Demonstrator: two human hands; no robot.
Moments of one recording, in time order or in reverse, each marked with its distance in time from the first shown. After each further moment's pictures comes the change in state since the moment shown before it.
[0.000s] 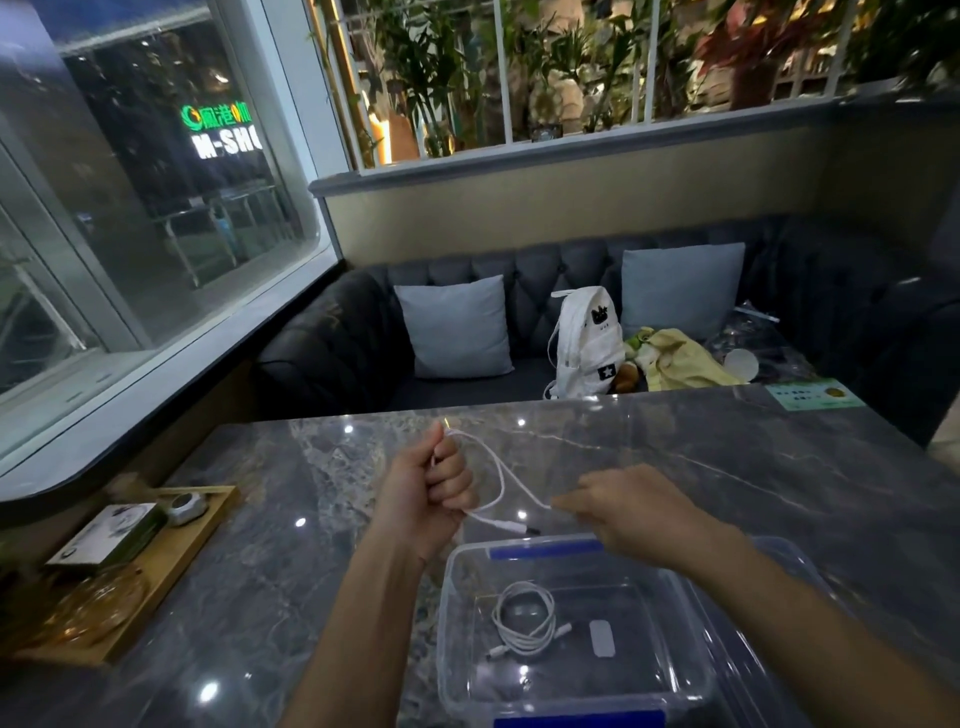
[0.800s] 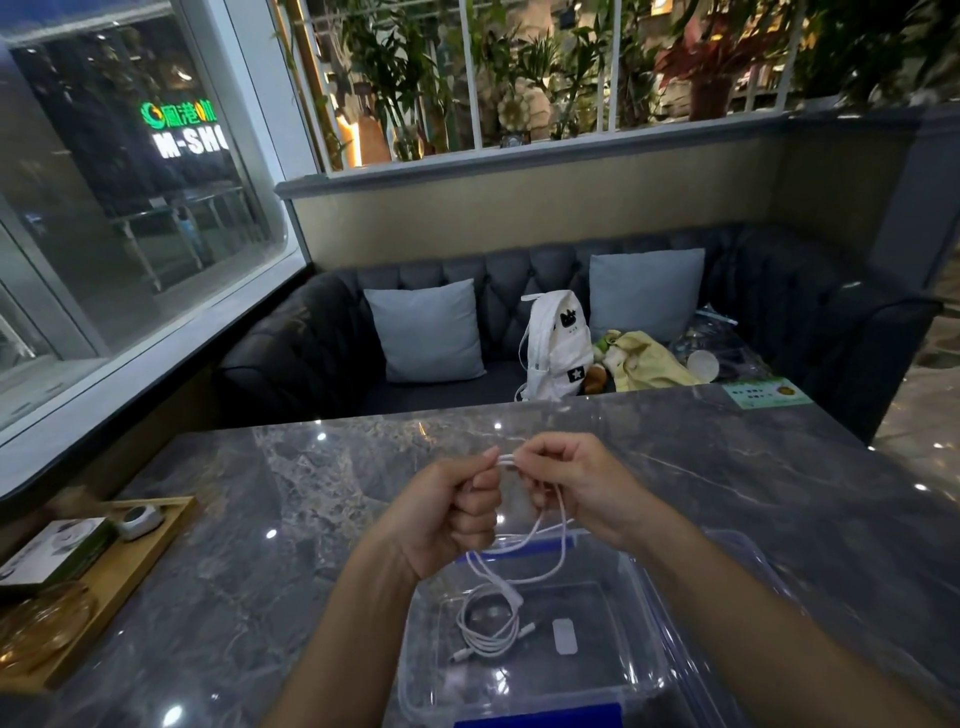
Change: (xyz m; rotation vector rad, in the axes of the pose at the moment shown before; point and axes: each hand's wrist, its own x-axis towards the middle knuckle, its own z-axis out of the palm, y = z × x) left_hand 0.003 -0.025 0.028 0.375 -0.269 -0.304; right_hand 0.004 0.001 -0.004 1.784 0.206 0.147
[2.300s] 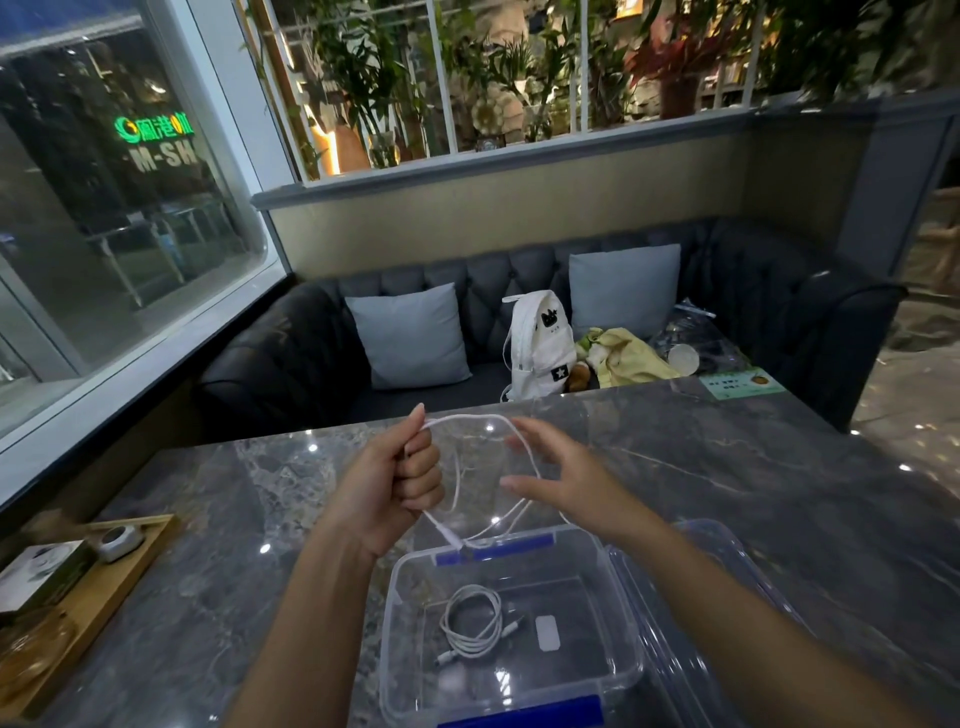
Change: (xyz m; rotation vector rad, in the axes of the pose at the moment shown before) left_hand 0.000 0.018 -0.006 -0.074 0.128 0.265; right_hand -0.010 0.012 -0.024 -0.519 0.114 -0.098
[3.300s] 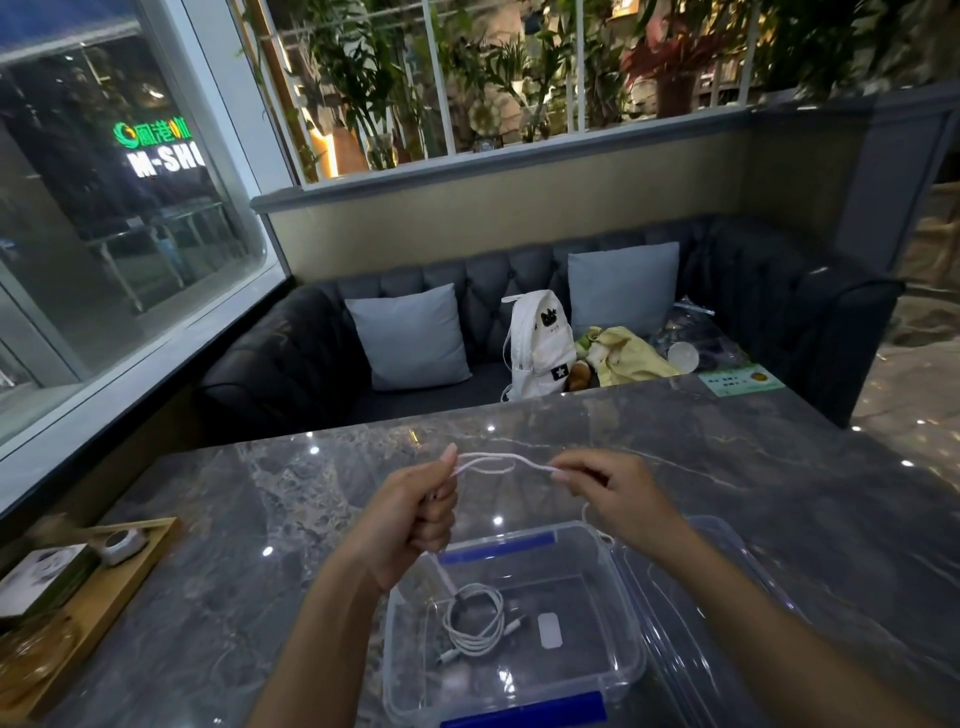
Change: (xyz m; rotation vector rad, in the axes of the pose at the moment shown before) left_hand -0.011 -0.027 -0.009 0.291 -0.017 -0.063; right_hand -0.023 0.016 -0.019 -0.220 0.205 -0.122
